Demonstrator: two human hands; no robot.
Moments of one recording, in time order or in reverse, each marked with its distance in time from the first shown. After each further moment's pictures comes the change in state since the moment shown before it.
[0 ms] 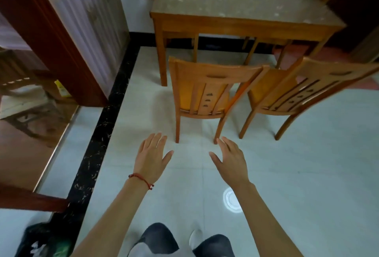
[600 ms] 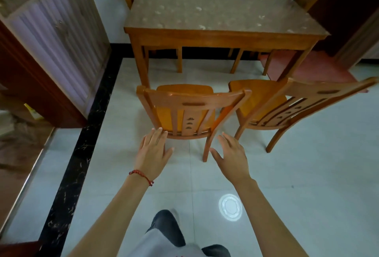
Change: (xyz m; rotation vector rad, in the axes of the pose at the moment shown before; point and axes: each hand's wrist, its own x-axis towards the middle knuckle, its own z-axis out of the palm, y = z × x) left_hand 0.171 0.060 0.017 -0.025 -0.025 0.055; right_hand 0.141 0.066 -0.055 -0.012 0.074 0.033
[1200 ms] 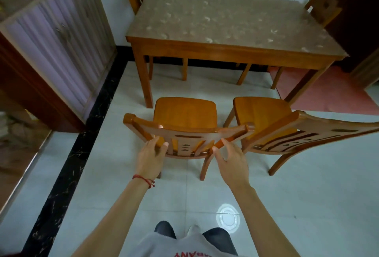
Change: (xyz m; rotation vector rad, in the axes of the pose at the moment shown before) left_hand 0.120 0.017 0.011 -0.502 0.058 -0.435; right_hand 0.122 0.011 -0.033 0.219 -0.004 0.115
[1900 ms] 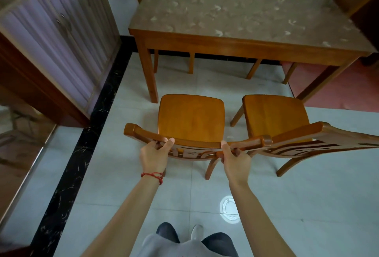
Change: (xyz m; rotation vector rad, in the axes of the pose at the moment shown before) left_hand 0.054 0.028 0.005 -0.288 0.202 -0.307; right_hand 0.065 -0.015 0.035 0.642 0.184 0.443
